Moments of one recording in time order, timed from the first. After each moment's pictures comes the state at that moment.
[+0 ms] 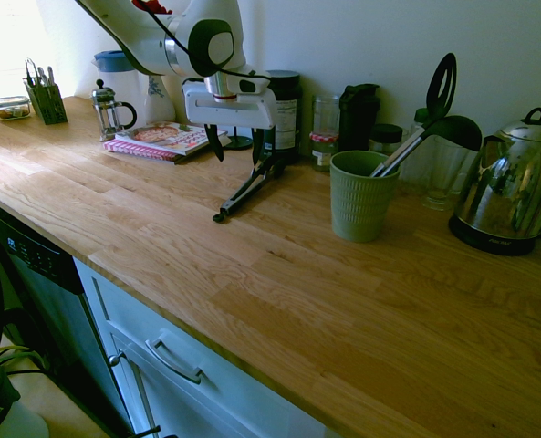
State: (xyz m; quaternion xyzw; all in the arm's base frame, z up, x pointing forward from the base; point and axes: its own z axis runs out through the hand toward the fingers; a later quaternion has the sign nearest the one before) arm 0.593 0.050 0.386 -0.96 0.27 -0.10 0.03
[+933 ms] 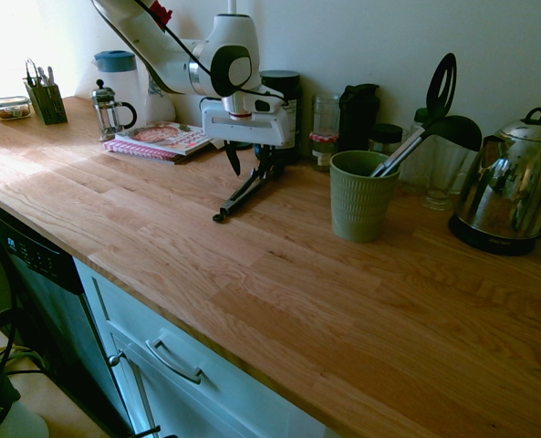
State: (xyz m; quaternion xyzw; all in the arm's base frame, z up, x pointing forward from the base) arm 0.624 0.040 0.347 -0.96 0.27 -0.08 0.02
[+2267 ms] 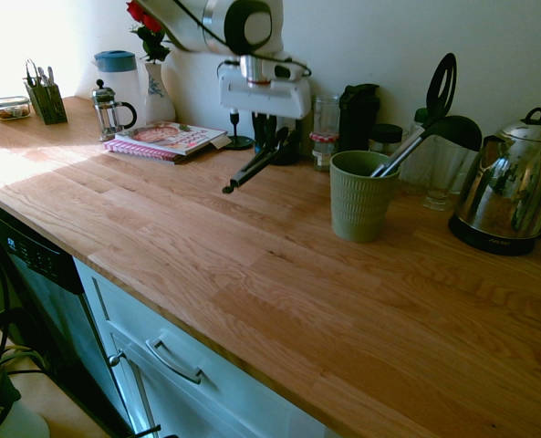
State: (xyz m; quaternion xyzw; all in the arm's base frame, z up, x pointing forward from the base) arm 0.615 -0.026 0.476 -0.94 0.34 -0.09 0.04
